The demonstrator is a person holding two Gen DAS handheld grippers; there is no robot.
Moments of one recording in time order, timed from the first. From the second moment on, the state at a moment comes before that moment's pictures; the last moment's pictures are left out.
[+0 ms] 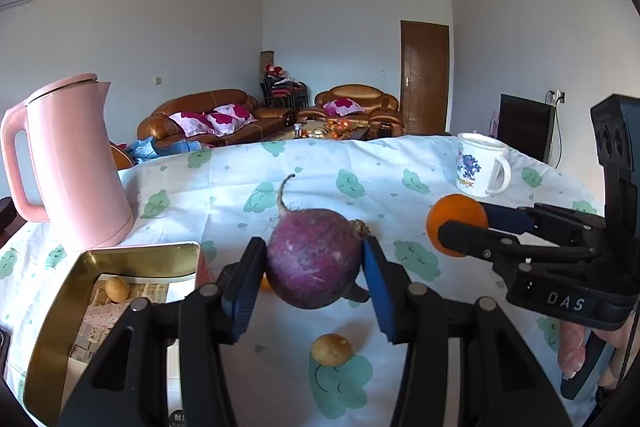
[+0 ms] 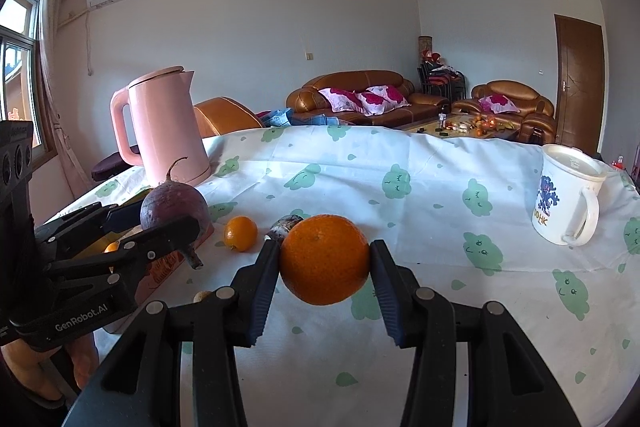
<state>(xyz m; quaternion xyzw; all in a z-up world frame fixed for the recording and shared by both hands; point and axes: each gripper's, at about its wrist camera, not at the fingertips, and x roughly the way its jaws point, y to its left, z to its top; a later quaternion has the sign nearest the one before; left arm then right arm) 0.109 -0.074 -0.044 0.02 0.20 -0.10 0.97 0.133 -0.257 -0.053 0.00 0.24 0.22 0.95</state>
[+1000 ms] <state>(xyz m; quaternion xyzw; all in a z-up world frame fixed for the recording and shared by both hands) 0.092 -0.075 -0.039 0.03 0.16 -0.08 0.98 0.112 -0.260 -0.045 -0.01 0.18 0.22 0.96</state>
